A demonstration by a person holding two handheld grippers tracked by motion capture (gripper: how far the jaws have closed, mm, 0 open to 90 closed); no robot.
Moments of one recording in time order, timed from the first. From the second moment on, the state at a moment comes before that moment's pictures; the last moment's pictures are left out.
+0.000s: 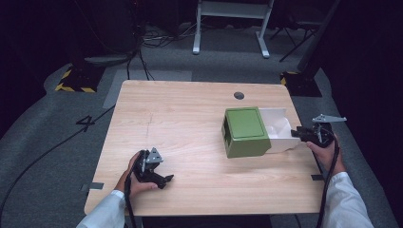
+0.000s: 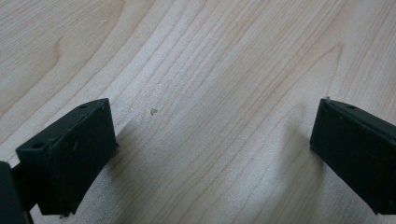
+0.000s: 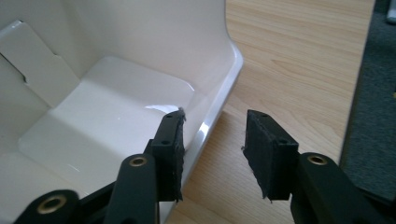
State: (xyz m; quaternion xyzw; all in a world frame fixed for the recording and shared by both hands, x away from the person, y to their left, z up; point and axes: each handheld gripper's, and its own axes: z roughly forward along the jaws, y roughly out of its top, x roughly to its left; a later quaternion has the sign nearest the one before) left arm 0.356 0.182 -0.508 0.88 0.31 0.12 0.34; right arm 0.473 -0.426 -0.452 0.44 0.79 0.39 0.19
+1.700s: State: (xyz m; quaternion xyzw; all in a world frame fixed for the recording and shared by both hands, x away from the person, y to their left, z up) left arm 0.355 0.183 -0.508 0.88 0.31 0.12 0.34; right arm 0.378 -0.394 -0.414 0.35 0.80 0.42 0.24
